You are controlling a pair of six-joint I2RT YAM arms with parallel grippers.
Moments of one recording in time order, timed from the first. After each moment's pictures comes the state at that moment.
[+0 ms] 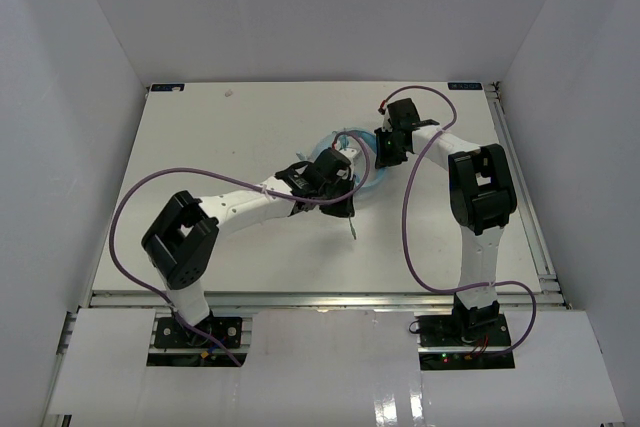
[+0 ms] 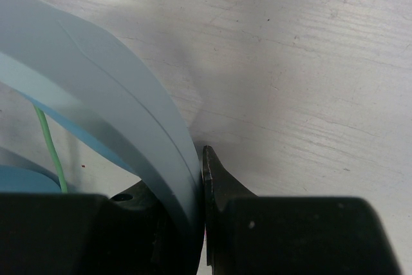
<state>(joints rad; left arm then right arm) -0.86 1.75 1.24 -0.31 0.10 -0.51 0.31 2.08 1.49 -0.41 -0.16 0.17</state>
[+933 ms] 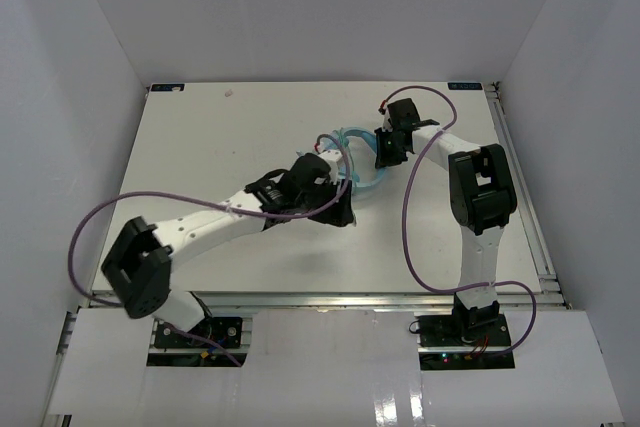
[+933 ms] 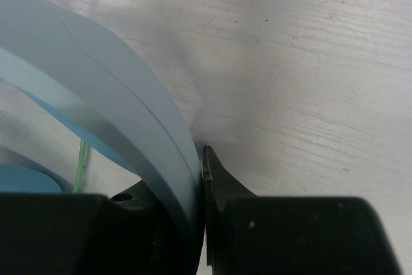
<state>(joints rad) -0.87 1.47 1.09 -0.34 0.07 -0.49 0.31 2.08 1.49 -0.41 -0.16 0.17</state>
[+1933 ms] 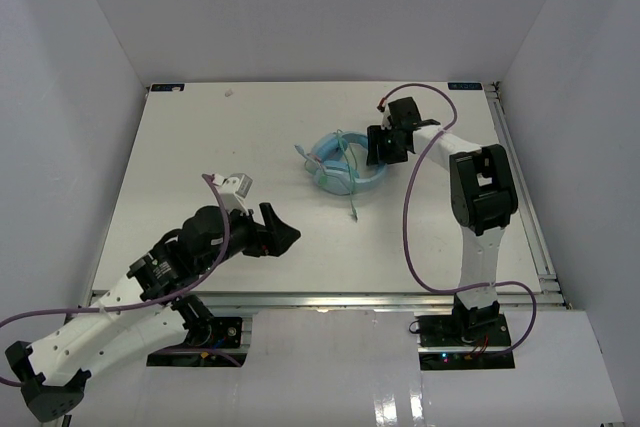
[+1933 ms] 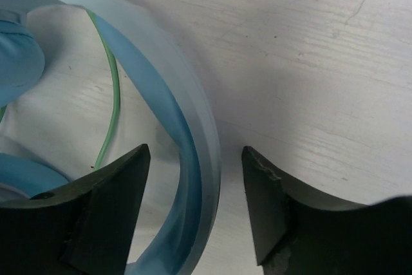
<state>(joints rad) -0.87 0.62 0.71 -0.50 -0.10 -0.72 0.31 2.07 1.49 -0.38 -0.18 0.14</state>
